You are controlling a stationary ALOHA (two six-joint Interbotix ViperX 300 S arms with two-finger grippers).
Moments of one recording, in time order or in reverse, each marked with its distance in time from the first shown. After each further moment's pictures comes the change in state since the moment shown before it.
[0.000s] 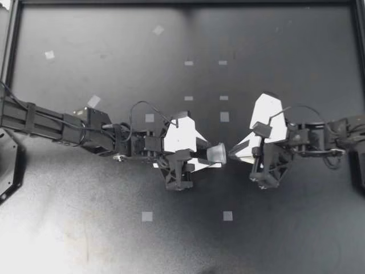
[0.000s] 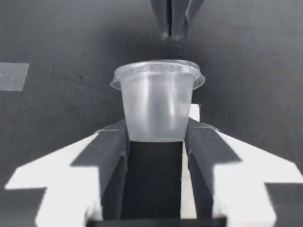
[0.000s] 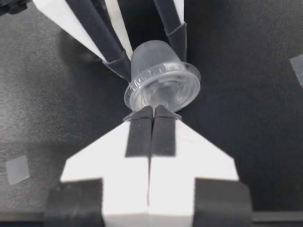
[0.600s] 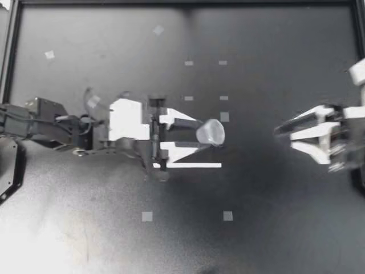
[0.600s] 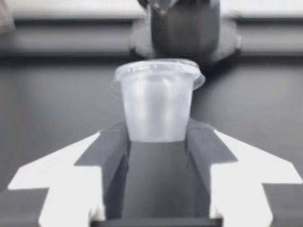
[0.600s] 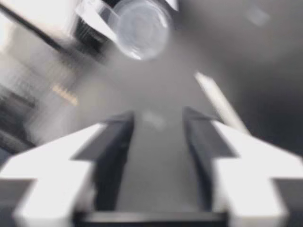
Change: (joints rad) left arm -0.002 -0.265 0.222 0.000 -0.506 0.049; right arm 0.000 -0.732 0.287 0.003 -0.150 0.557
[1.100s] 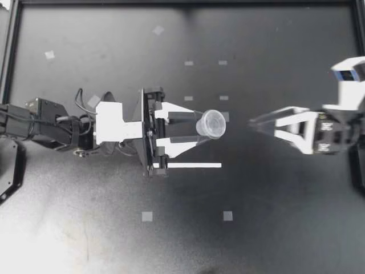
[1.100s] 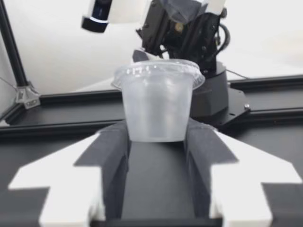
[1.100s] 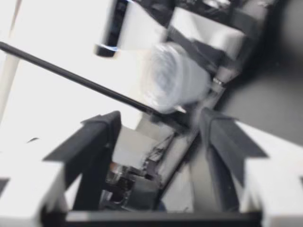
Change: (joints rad) left arm 0.002 0.012 -0.012 -0.006 -0.164 0.081; right arm -0.002 0.485 -0.117 -0.043 -0.612 0.270
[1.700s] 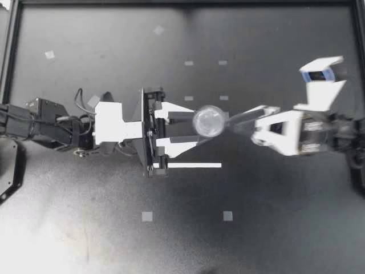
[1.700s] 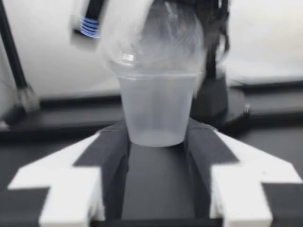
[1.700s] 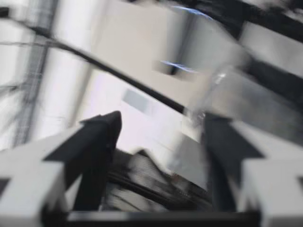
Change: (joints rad) left arm -0.002 0.003 0.000 0.000 -0.003 0.003; right arm 0.000 0.106 -0.100 -0.086 -0.324 0.044
